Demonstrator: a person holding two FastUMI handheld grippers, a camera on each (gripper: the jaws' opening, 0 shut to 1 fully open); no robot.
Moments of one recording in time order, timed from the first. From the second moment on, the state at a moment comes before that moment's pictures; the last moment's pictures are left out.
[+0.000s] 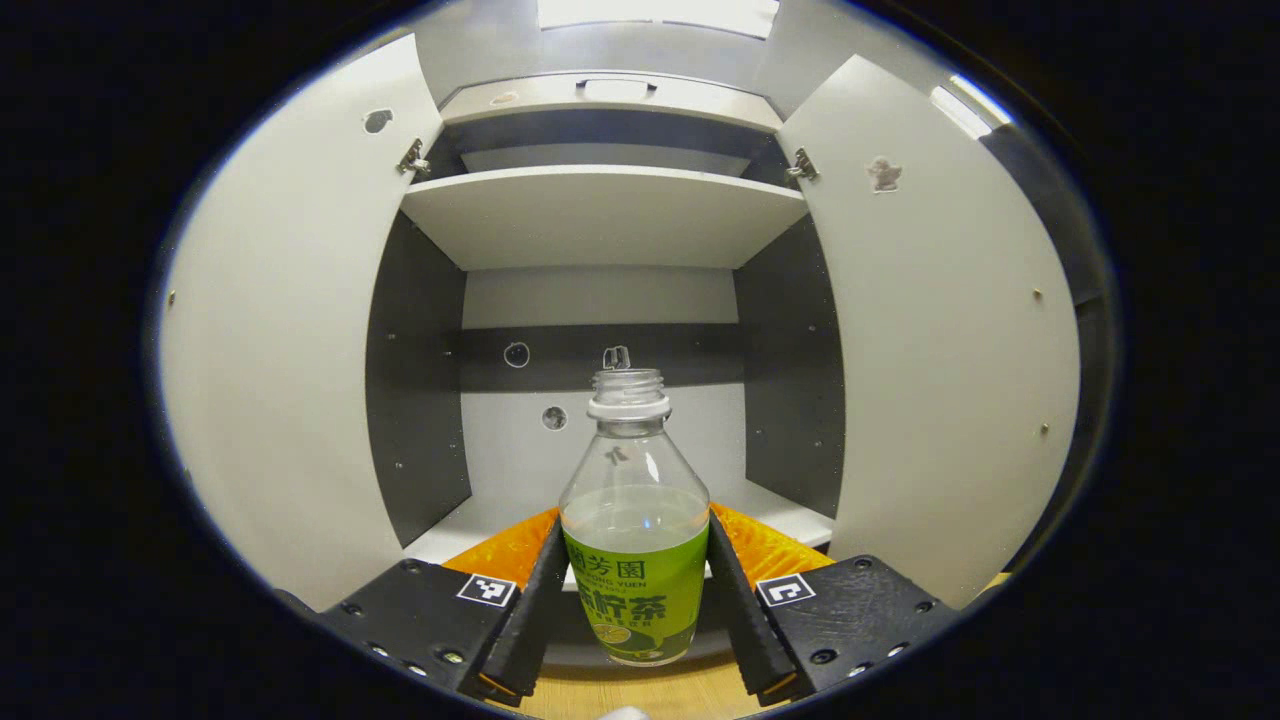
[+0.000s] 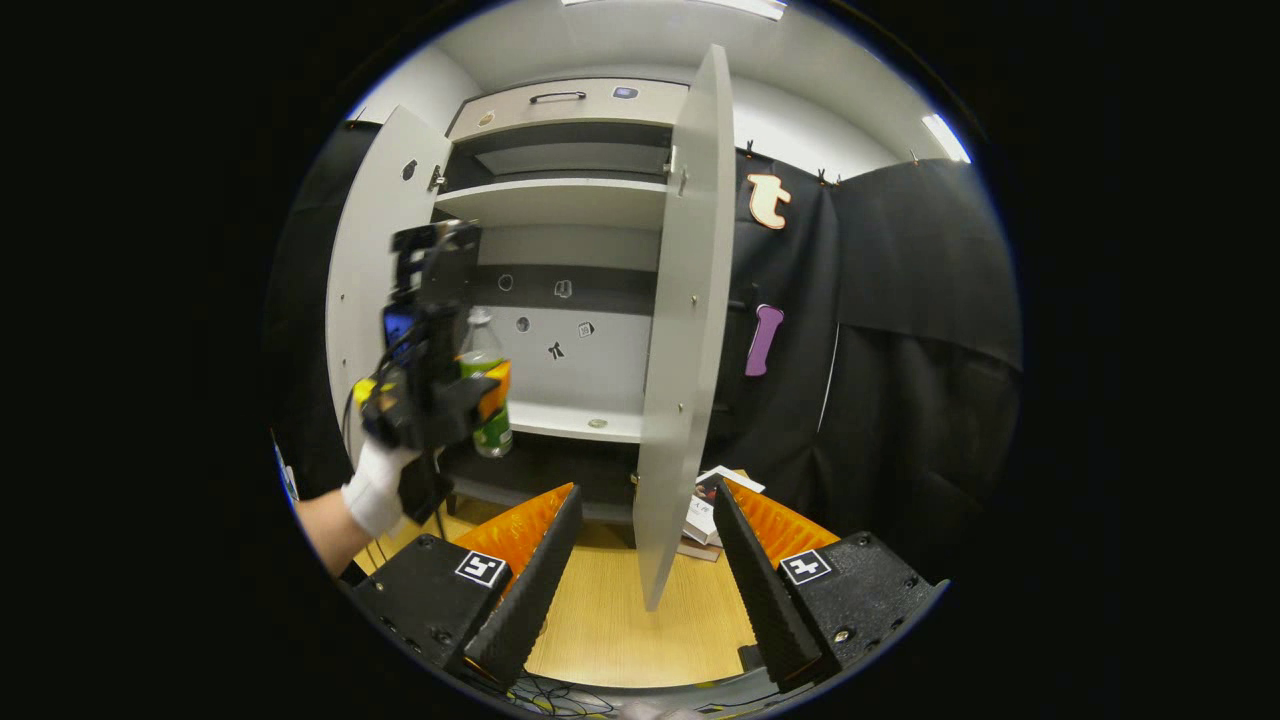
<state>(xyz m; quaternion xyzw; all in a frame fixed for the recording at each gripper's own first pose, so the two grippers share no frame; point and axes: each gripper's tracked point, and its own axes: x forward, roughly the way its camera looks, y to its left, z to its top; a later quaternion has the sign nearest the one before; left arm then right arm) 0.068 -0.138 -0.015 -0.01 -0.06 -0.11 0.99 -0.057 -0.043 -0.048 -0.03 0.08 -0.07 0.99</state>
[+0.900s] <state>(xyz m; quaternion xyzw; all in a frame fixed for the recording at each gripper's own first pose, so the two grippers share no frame) -0.037 -0.161 -0.226 -0.04 -0.02 -0.21 0.98 -0.085 -0.070 -0.085 -0.07 0.16 -0.11 0.98</state>
